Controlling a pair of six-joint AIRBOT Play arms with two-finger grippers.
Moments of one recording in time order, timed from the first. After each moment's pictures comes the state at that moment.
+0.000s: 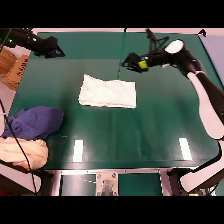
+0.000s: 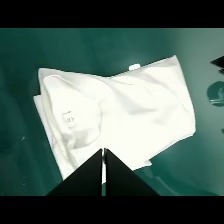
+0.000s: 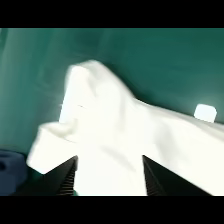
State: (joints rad) left arm 0.06 -1.74 2.05 0.93 -1.46 -1.35; right arm 0.13 -1.76 1.72 -0.81 1.08 1.47
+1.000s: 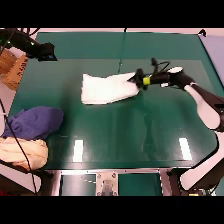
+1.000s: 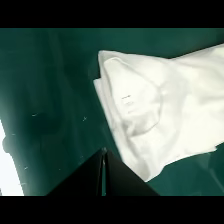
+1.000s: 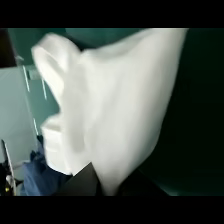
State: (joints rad) left arm 0.06 -1.74 2.05 1.15 -1.46 -1.38; right arm -0.01 -1.85 1.48 -0.39 1.09 1.29
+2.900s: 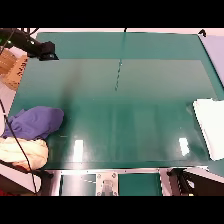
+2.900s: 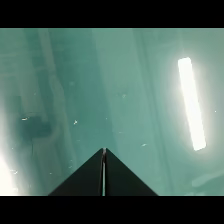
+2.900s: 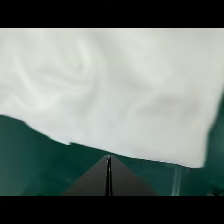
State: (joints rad) left arm 0.06 -1.74 2.05 1.11 -1.45 -1.38; right arm -1.29 -1.21 1.14 -1.20 1.44 1.66
